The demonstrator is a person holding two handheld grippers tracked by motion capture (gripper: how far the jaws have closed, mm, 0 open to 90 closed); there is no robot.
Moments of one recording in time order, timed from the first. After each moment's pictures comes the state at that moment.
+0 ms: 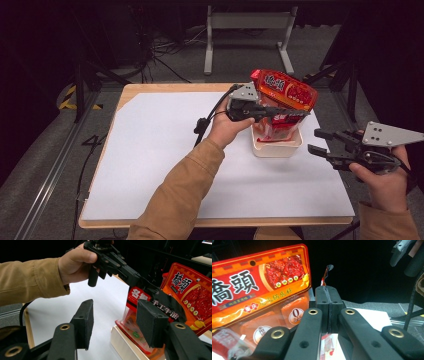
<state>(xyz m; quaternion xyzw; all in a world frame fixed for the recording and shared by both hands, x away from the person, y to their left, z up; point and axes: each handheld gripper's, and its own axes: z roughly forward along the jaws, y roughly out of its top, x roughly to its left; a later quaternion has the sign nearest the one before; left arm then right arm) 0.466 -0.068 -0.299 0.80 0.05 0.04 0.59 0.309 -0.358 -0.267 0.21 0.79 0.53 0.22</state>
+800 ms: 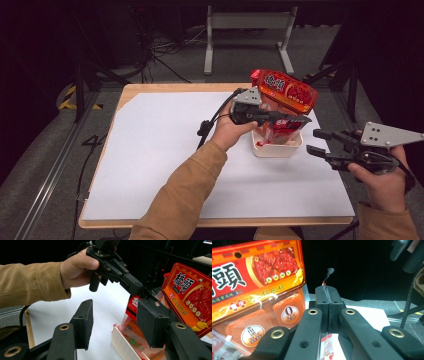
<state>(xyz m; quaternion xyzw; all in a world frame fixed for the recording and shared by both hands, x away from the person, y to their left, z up) 0.467 -0.076 -0.310 0.81 0.05 0.03 0.59 0.309 -0.356 -0.268 0.21 0.79 0.53 0.22</state>
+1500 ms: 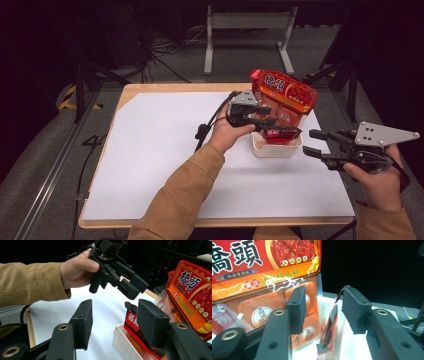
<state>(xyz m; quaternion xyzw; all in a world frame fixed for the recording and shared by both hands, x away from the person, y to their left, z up) 0.468 -0.067 -0.322 0.81 0.11 0.04 0.58 0.314 -0.350 -0.271 0.21 0.80 0.53 0.21</state>
